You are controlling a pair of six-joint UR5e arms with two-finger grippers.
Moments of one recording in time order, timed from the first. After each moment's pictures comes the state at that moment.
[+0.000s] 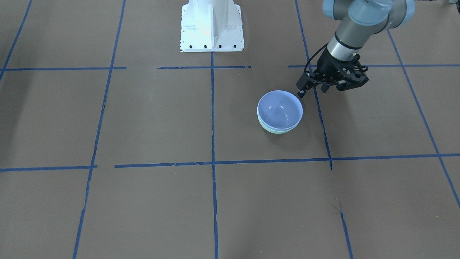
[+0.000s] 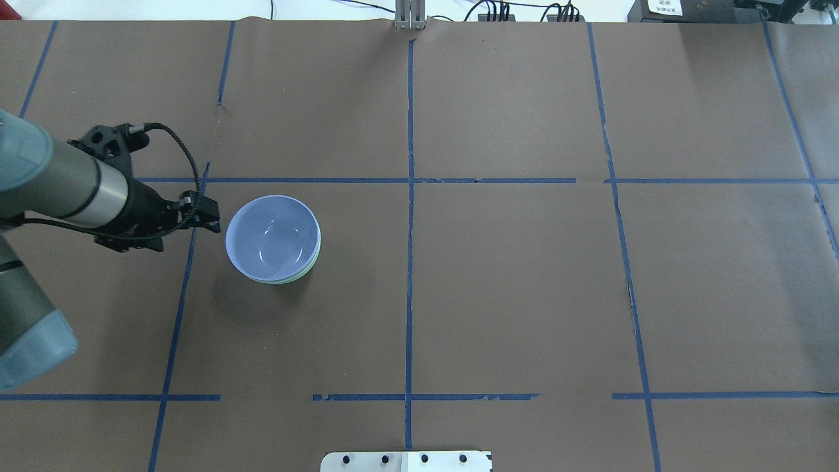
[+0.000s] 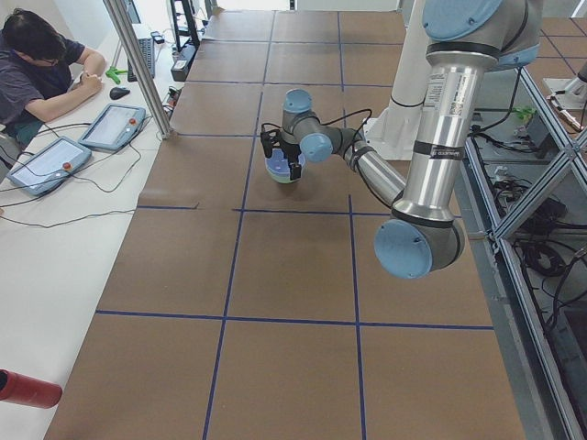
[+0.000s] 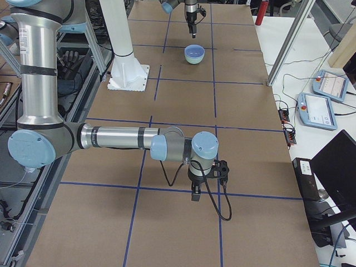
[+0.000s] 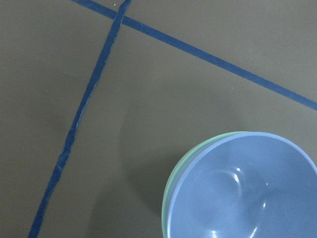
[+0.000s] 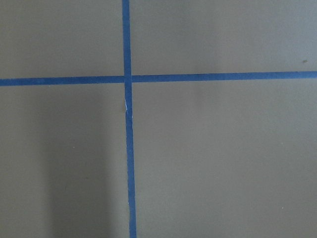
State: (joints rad) left arm -0.80 -1.71 -2.02 -1.80 -2.08 -1.29; right arm 1.58 -1.62 1.64 -1.63 2.28 0.02
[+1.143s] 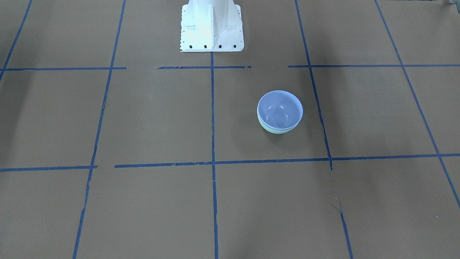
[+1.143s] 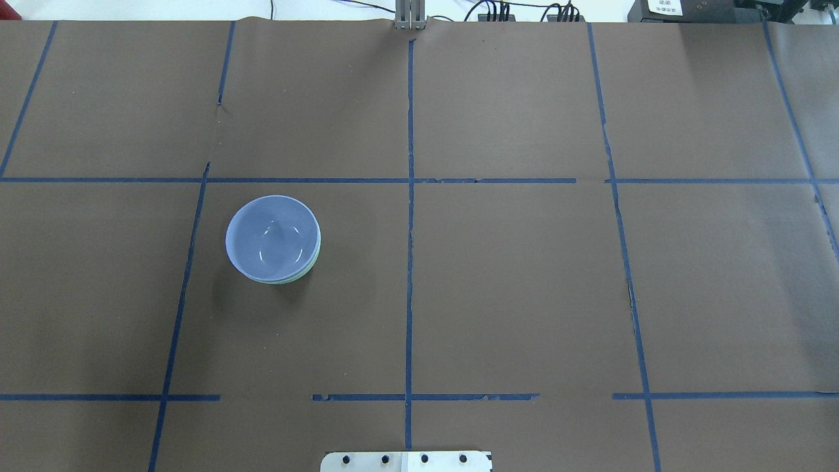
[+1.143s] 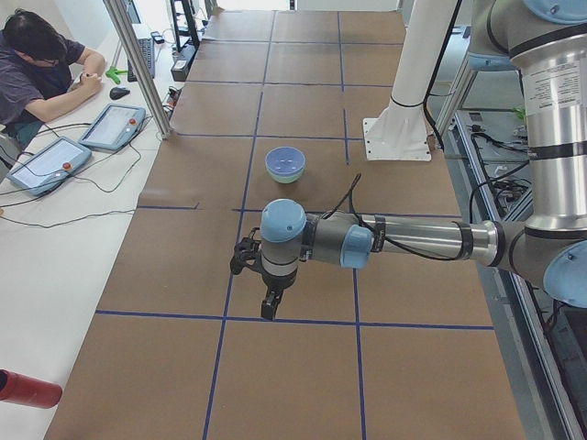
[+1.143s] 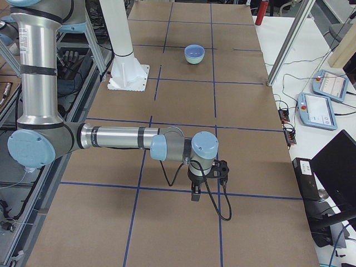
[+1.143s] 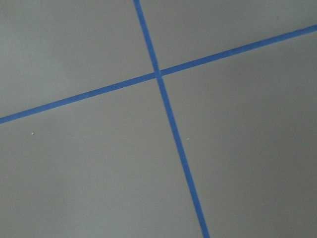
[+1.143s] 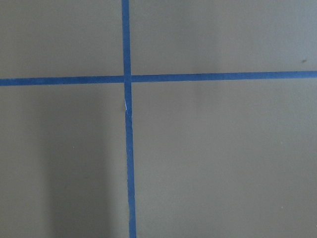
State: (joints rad) left arm -1.57 -1.38 -1.81 -1.65 -2.28 0.18; right arm 1.58 -1.62 1.64 -1.63 2.28 0.02
